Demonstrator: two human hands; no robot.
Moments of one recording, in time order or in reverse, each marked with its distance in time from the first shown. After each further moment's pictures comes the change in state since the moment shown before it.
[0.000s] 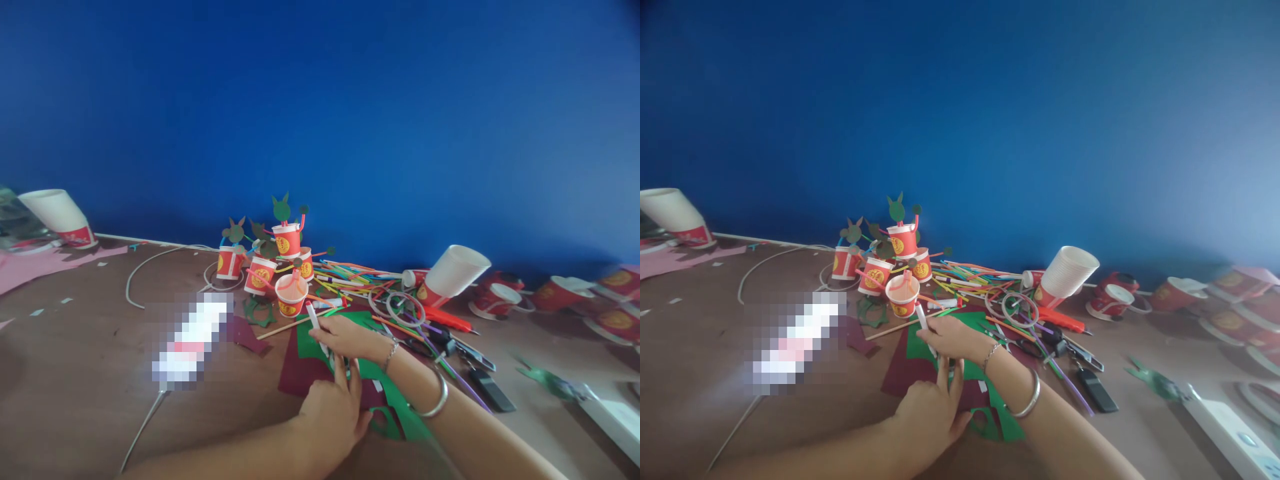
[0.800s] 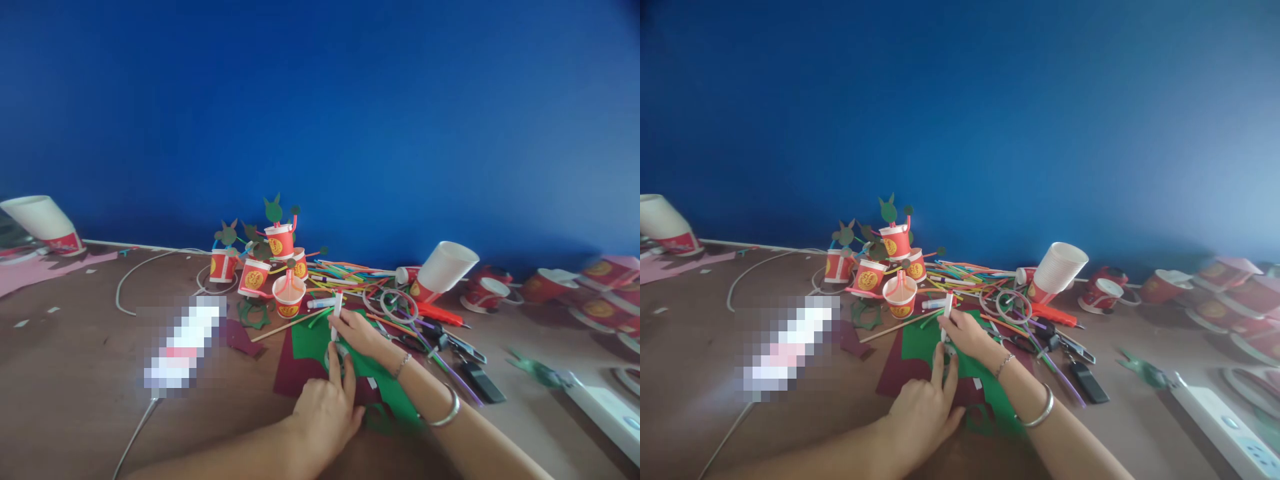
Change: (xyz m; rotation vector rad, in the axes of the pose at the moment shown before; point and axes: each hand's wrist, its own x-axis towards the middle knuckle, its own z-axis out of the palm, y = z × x) left_hand -0.004 -0.003 -0.003 0.030 0.067 -0.021; right_hand -0.020 0.037 0.009 0.260 0.307 0.185
